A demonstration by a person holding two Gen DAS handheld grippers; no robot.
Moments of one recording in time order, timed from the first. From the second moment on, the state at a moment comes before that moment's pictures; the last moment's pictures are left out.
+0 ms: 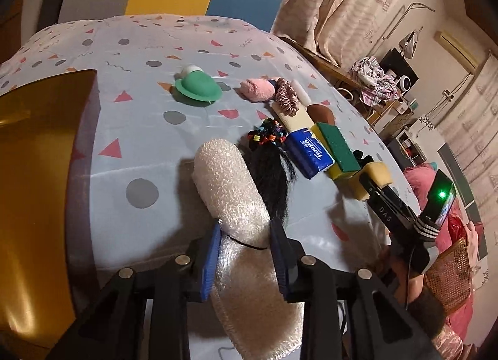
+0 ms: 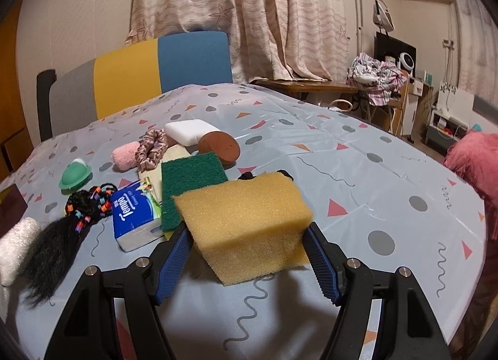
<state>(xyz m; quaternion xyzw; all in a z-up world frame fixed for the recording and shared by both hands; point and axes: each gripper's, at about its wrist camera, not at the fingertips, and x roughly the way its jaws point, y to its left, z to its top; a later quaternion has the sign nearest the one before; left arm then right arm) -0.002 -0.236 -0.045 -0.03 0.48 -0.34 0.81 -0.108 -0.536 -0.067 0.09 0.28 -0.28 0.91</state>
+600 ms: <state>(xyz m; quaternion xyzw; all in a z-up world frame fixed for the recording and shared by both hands) -0.003 -0.218 -0.041 -0.04 0.49 -0.34 0.80 -0.107 -0.512 -0.059 0.05 0.30 -0.27 0.91</state>
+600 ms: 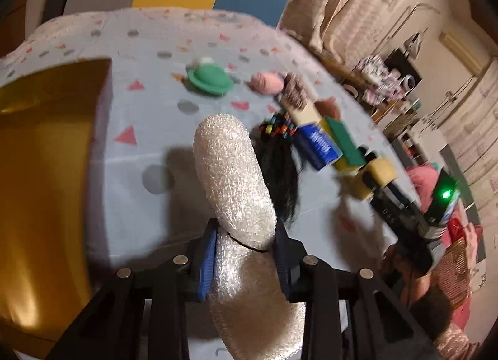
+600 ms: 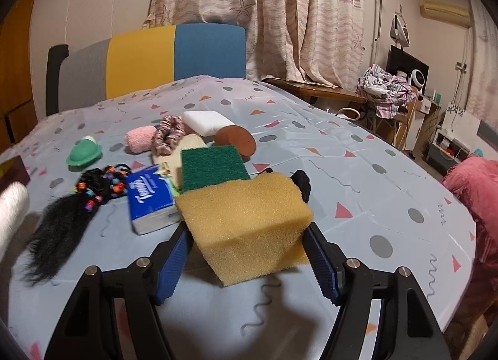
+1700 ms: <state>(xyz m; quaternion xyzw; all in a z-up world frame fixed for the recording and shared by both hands) 0.165 0.006 -0.059 -0.02 0.52 -0.08 0.85 -0.016 -0.234 0.032 0.05 0.31 0.08 0.95</state>
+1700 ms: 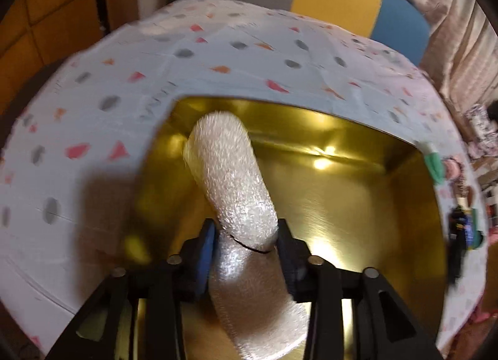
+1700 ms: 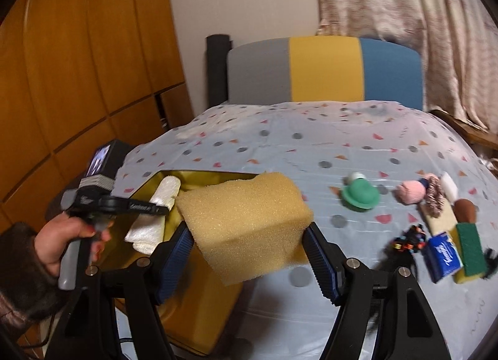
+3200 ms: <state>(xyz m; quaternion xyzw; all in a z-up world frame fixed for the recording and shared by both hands) 0.031 0.084 -0.027 -0.20 0.40 -0.06 0.89 0.137 -0.132 0.001 0.13 0.41 0.13 0.90</state>
